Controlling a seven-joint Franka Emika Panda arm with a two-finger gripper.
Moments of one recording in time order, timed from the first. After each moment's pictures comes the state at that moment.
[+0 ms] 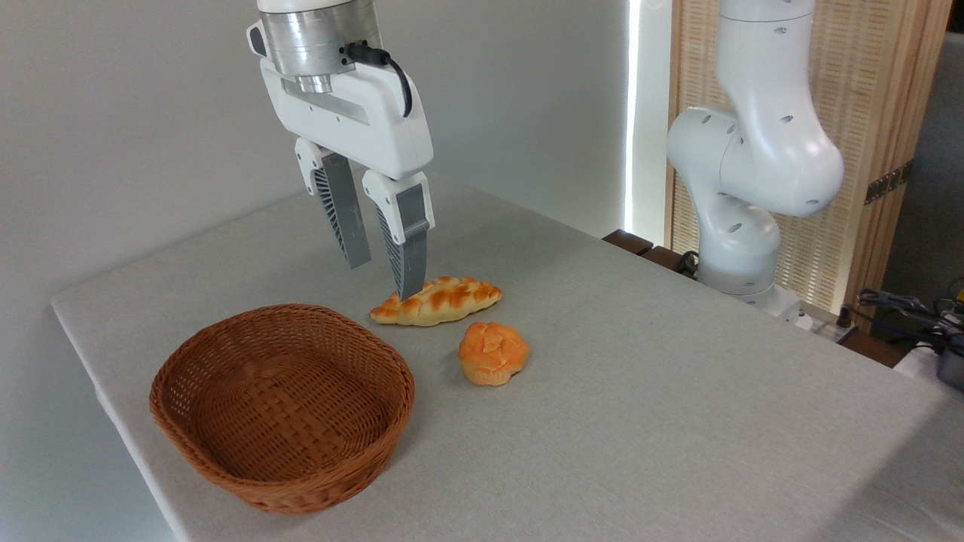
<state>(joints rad) -0.12 0.00 0.05 -1.62 0.00 1.63 0.69</state>
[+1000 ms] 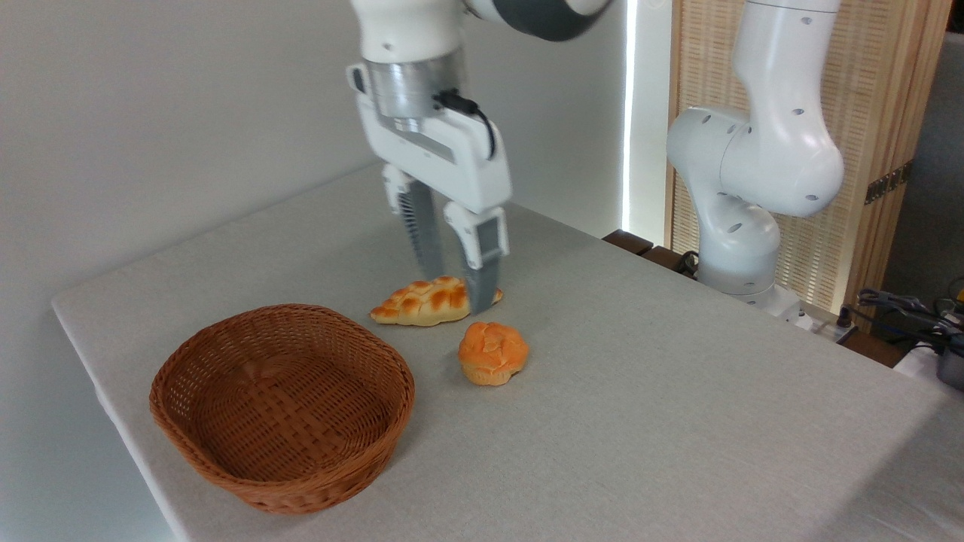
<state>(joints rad) -0.12 -0.27 0.05 -2.08 0.00 1.80 0.80</state>
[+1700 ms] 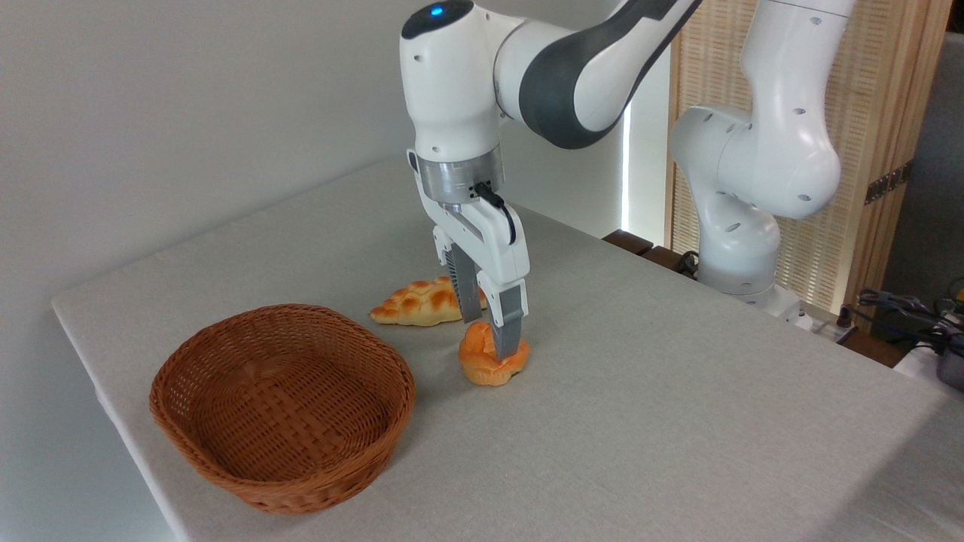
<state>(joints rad) -0.20 -0.35 0.04 -2.43 0.00 2.07 0.84</state>
